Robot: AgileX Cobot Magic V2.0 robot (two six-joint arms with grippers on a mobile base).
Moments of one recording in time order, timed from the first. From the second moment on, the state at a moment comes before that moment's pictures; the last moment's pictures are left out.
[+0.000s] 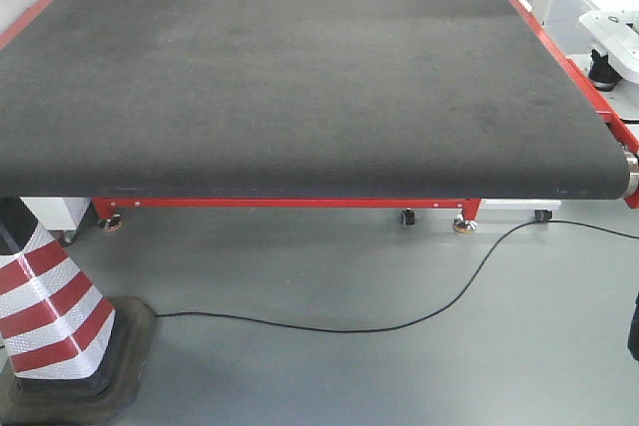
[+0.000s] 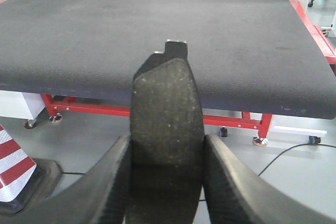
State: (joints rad) left arm -0.13 0.27 -0.31 -0.16 0.44 0.09; right arm 0.06 0.38 -0.40 0.27 0.40 -0.25
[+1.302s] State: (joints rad) left arm -0.13 0.27 -0.31 -0.16 0.43 0.09; right arm 0.06 0.38 -0.40 0.27 0.40 -0.25
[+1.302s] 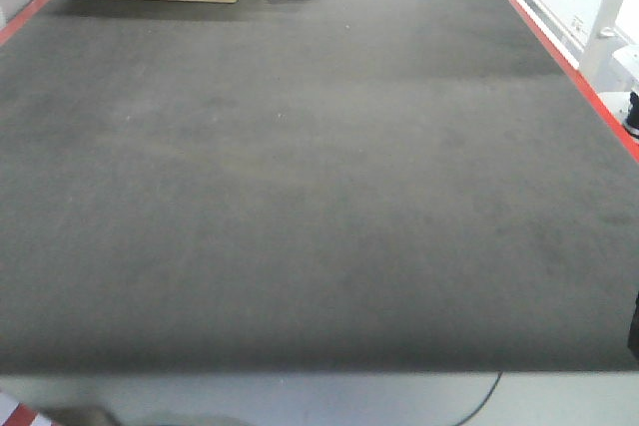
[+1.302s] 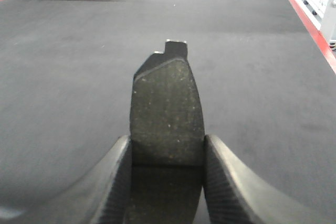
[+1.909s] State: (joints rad) left arm -0.13 0.27 -0.31 -0.16 0.43 0.09; right arm 0.06 0.38 -0.40 0.27 0.40 -0.25
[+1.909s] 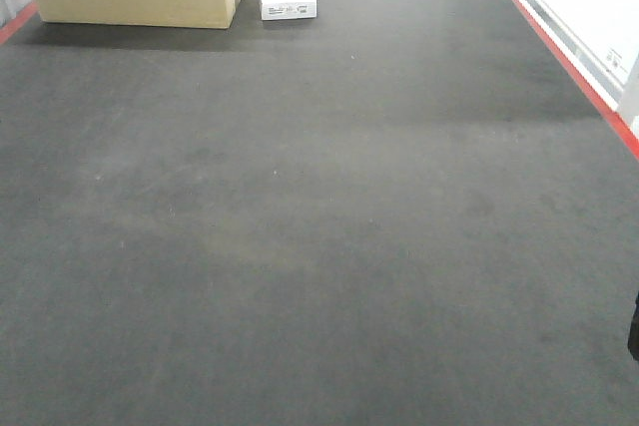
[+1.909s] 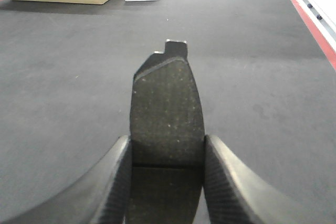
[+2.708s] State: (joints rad) left arm -0.13 0.27 -0.31 -0.16 0.43 0.09; right arm 0.06 0.38 -0.40 0.27 0.40 -0.25
